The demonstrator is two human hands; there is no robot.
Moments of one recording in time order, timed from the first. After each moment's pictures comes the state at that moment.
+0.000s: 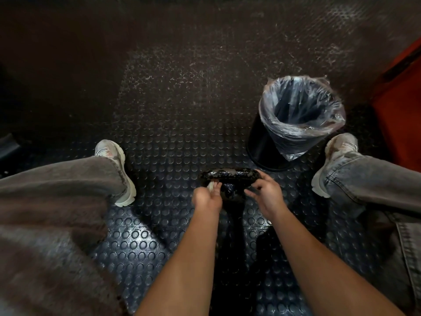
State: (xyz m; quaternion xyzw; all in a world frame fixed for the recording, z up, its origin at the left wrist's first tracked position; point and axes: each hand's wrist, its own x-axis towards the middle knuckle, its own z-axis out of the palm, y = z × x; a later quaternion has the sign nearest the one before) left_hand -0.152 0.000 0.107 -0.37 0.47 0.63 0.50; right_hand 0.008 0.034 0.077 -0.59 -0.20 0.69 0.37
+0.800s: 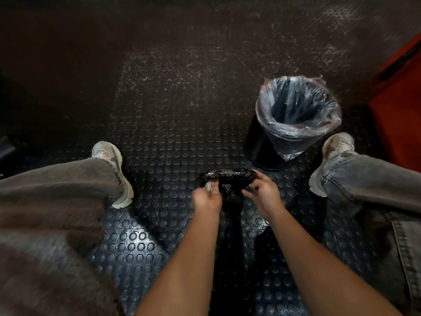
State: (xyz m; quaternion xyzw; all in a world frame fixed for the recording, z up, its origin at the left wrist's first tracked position) left_hand -0.151 0.000 0.095 -0.39 0.42 0.64 0.51; right_hand 0.008 0.033 0.078 -0.59 -0.21 0.69 0.37
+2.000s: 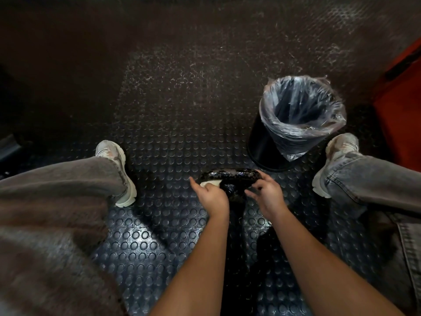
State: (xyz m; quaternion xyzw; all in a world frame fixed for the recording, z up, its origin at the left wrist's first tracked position) left_hand -0.120 -0.008 0.114 -0.04 0.74 0.55 0.38; right_hand 0.006 0.034 0.076 -0.60 -0.20 0.68 0.37
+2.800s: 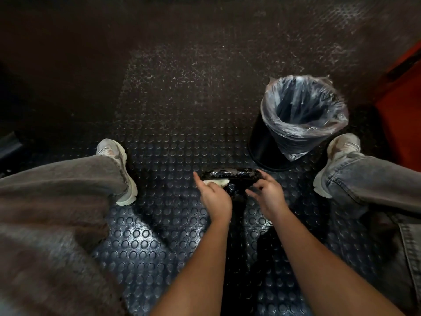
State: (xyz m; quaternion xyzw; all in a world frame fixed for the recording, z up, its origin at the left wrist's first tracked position) left_hand -0.115 -0.018 0.110 0.08 0.79 0.49 0.35; right_hand 0.005 0.033 0.080 -0.60 -0.20 0.68 0.37
